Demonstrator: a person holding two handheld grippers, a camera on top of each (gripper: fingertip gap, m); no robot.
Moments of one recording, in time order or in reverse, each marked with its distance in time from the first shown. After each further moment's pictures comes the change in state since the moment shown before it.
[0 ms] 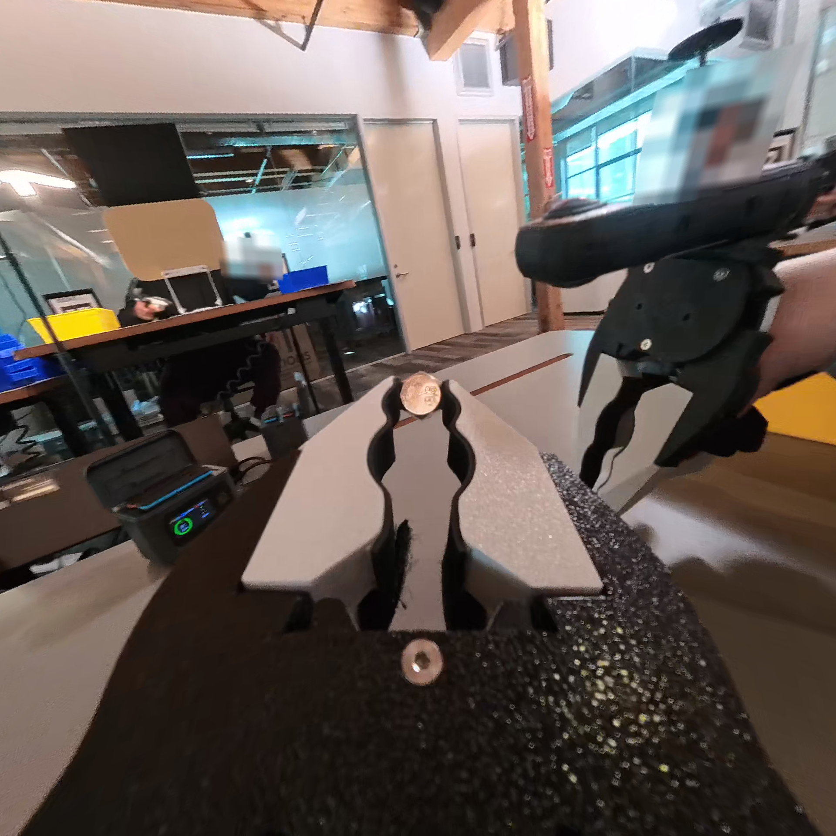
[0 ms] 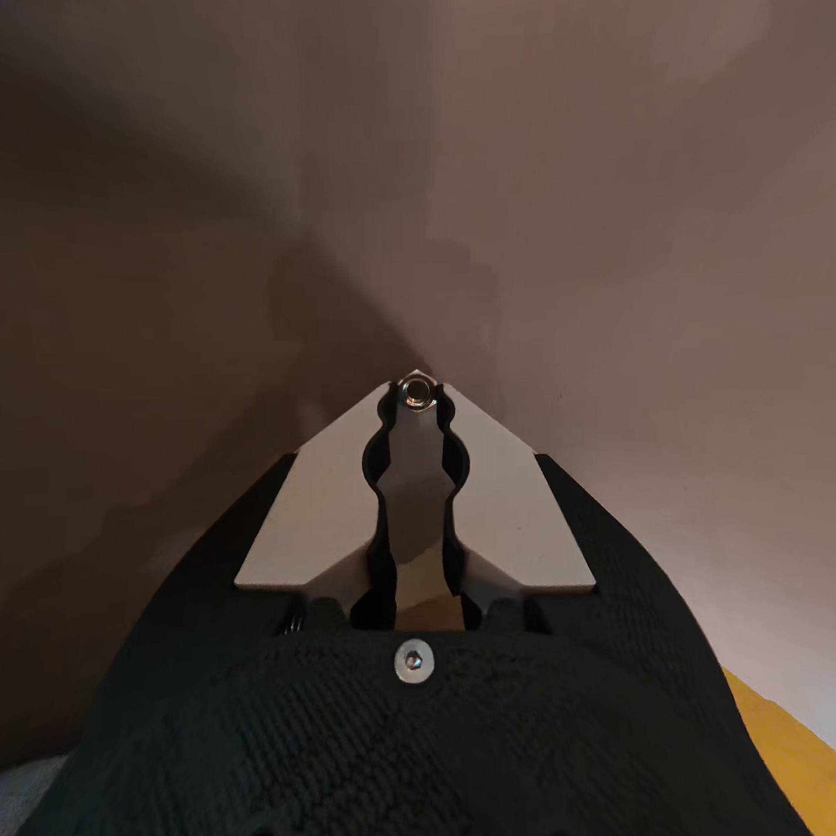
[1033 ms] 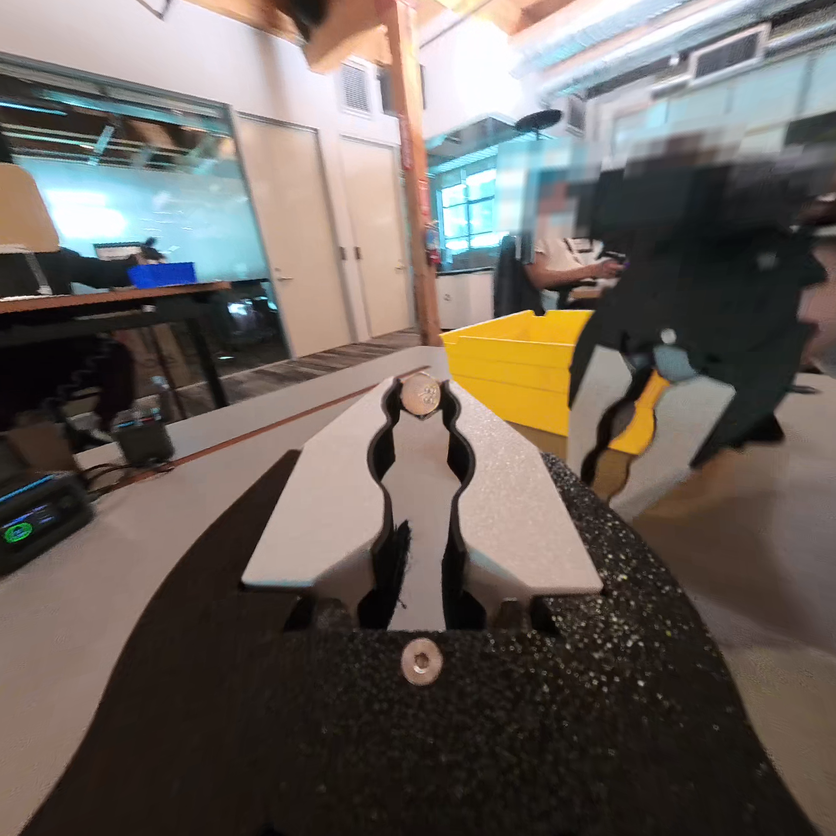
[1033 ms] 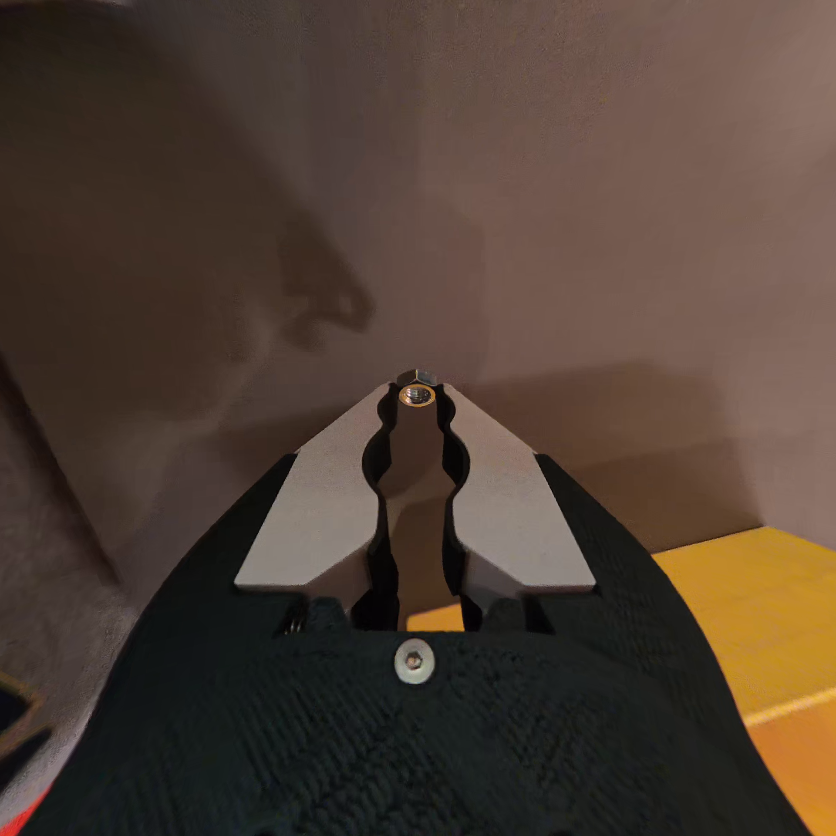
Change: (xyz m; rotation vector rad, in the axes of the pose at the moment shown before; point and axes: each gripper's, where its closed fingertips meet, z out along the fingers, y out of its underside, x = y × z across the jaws) left arm 0.070 -0.034 -0.067 0.026 0.259 -0.155; right arm -0.131 0.037 -0.061 -0.023 -0.006 -0.124
